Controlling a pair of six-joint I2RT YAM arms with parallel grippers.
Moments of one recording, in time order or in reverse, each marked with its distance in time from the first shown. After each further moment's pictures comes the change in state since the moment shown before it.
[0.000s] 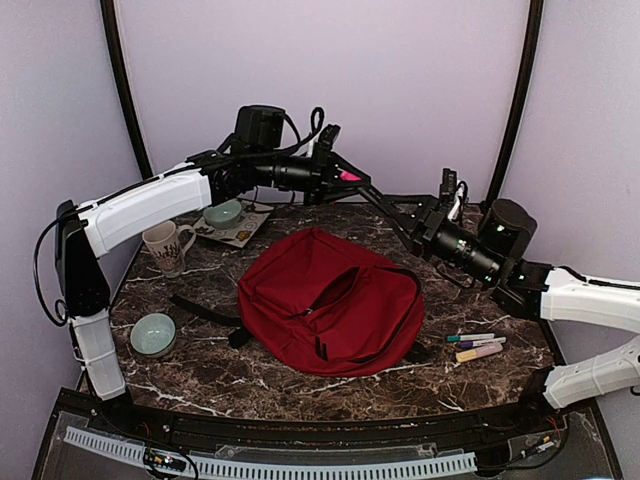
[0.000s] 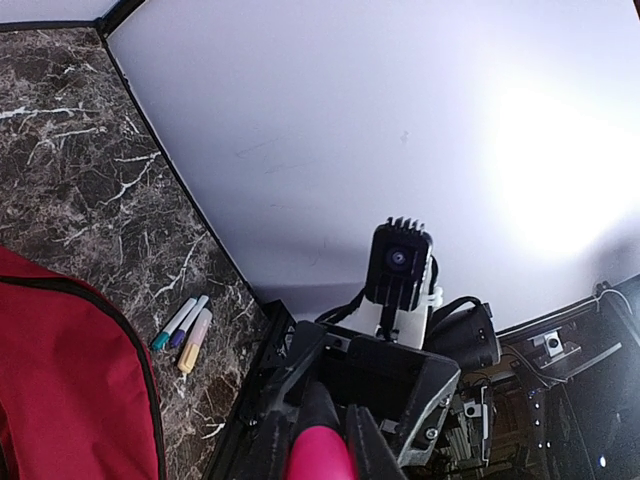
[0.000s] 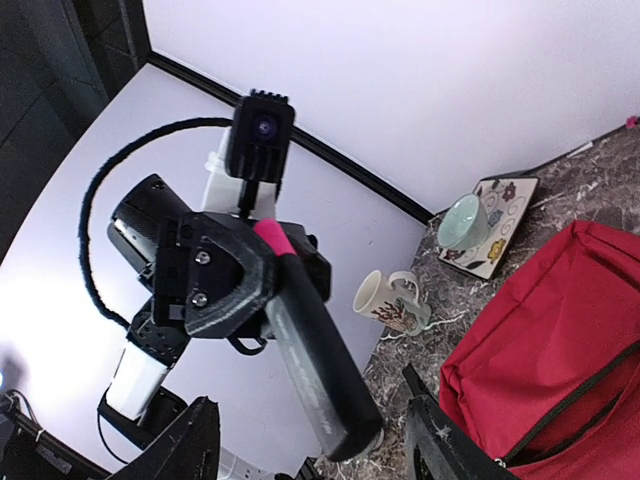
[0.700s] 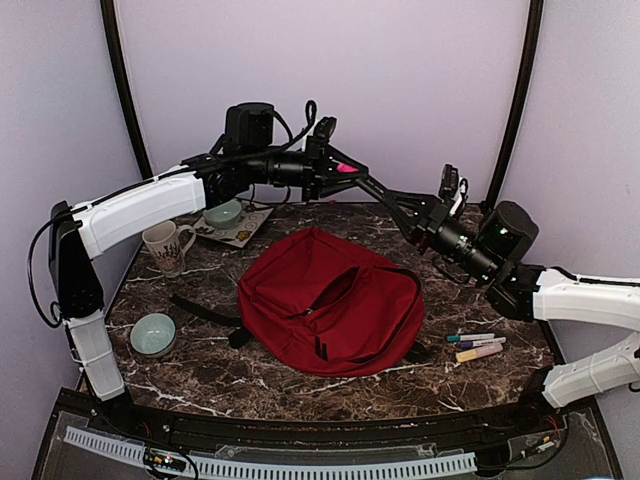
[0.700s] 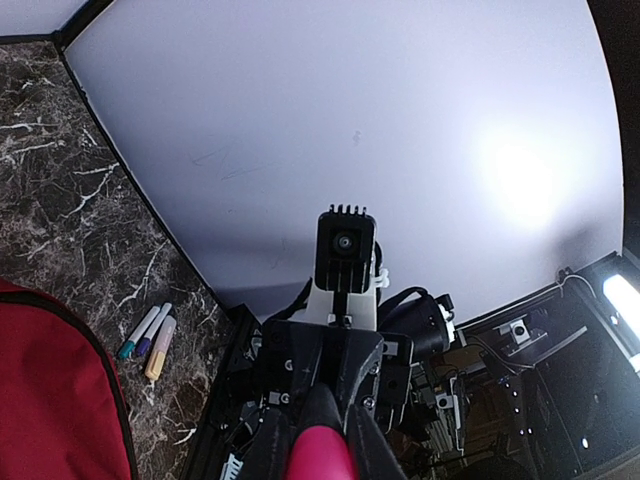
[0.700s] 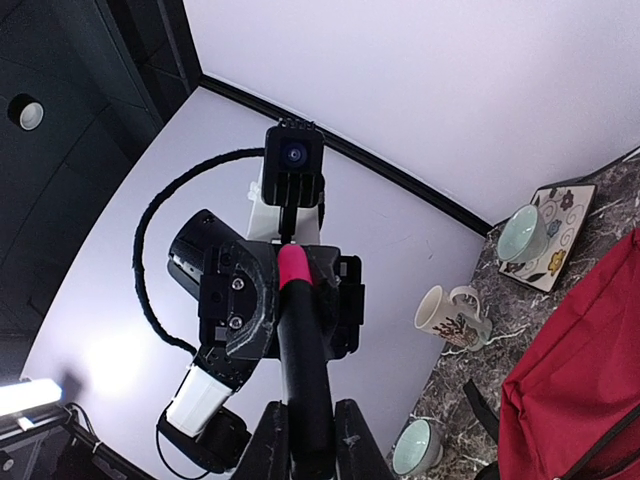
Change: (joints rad) left arm 0.005 -0.037 -0.069 0.145 0.055 -0.077; right arm -0.009 0.049 -0.022 0.217 -0.035 0.114
